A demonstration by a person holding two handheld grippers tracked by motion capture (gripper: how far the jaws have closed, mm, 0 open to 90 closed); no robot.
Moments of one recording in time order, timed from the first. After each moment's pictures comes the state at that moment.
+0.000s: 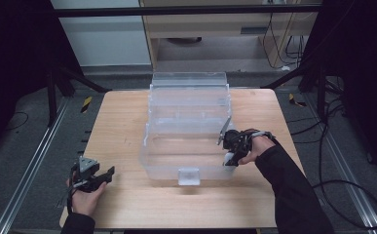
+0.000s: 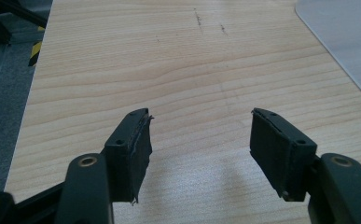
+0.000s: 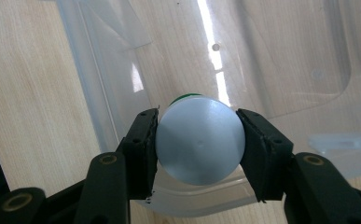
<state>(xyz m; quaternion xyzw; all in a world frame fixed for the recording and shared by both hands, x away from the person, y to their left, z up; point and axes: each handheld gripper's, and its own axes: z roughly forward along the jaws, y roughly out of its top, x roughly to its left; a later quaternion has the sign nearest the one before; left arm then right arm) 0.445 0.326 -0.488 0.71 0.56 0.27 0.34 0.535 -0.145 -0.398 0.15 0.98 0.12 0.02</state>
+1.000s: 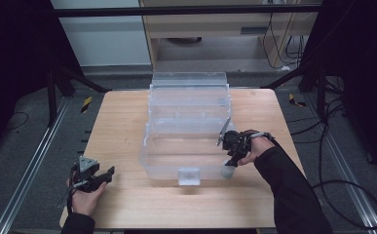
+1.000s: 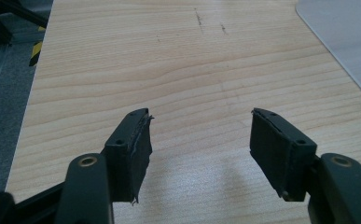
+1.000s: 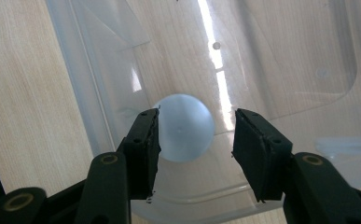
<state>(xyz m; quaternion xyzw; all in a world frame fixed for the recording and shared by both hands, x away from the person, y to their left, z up) 0.445 0.326 -0.488 0.71 0.56 0.27 0.33 0.536 -0.144 -0.402 0.15 0.98 0.11 0.02</state>
